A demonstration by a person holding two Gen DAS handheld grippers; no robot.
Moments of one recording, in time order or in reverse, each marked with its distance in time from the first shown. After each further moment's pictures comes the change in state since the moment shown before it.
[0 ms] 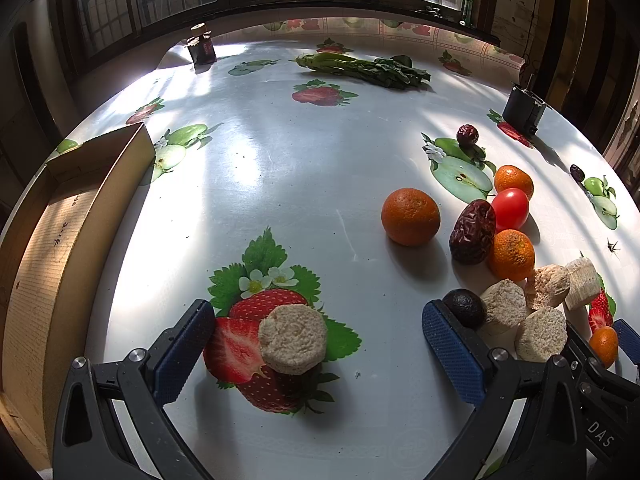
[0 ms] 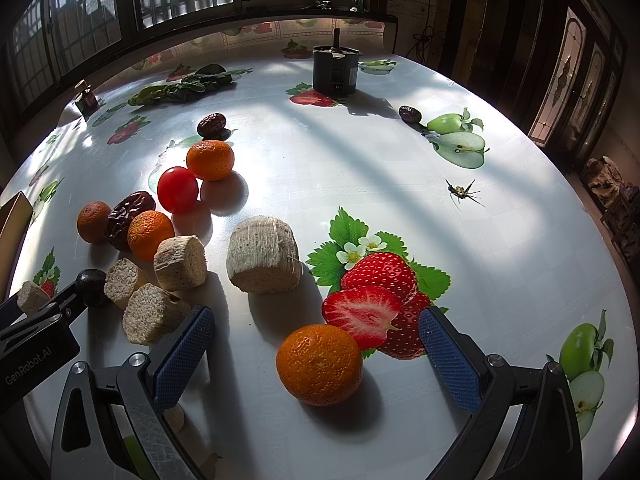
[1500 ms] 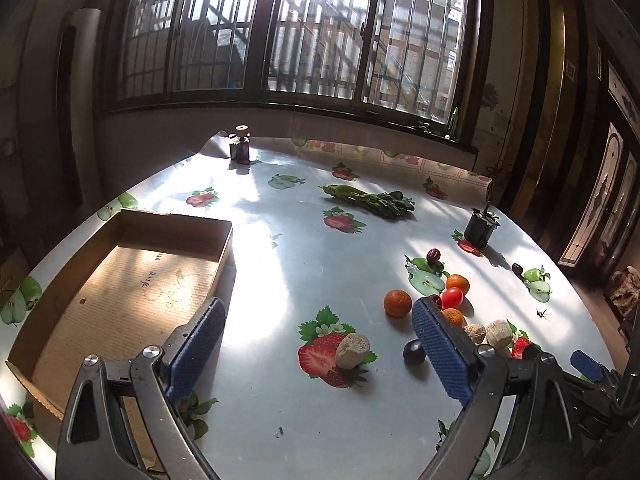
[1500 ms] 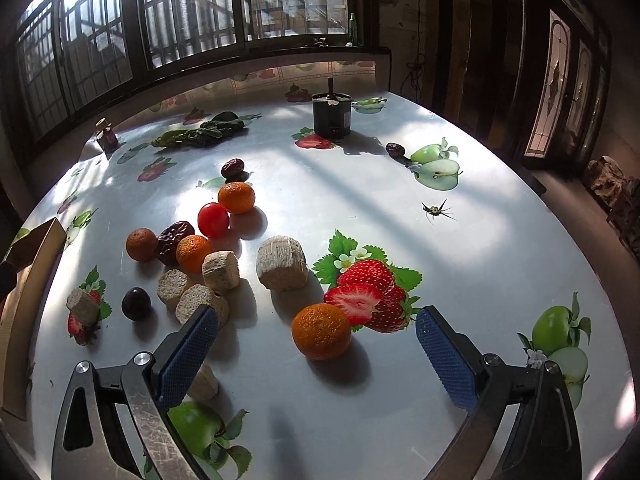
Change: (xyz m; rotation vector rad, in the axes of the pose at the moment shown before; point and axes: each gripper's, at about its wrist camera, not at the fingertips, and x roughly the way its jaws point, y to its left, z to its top) left arm -0.144 0.071 -0.027 -0.113 -0.414 -0.089; right arm -0.079 -0.008 -0.023 0.069 -0.215 0.054
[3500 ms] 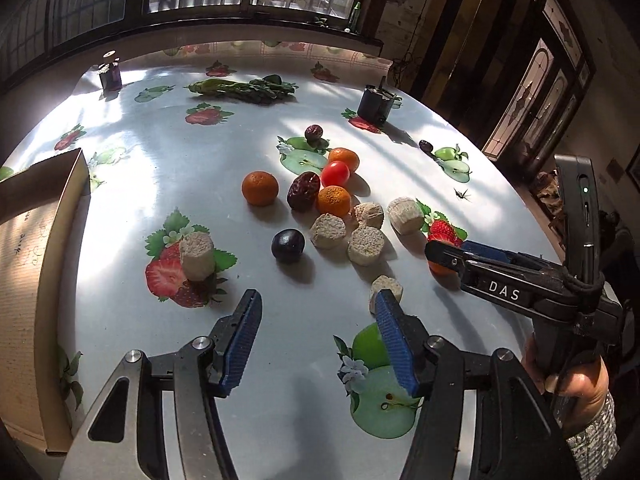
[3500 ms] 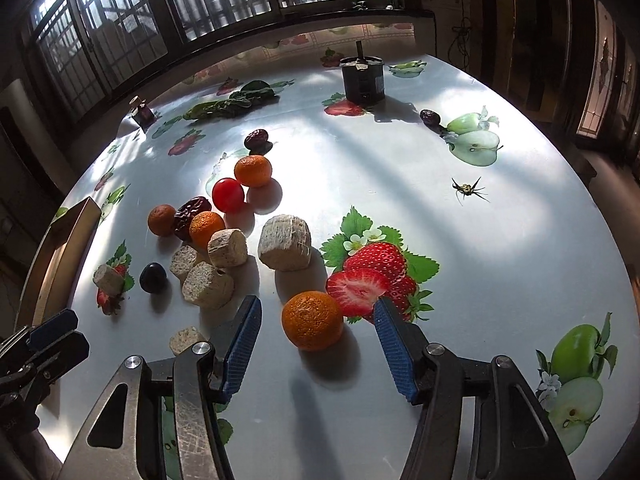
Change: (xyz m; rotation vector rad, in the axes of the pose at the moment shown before) left arm 0.052 -0.081 -0.046 0.199 0.420 -0.341; right arm 0.049 -0.028 0.006 -0.053 0.228 0.195
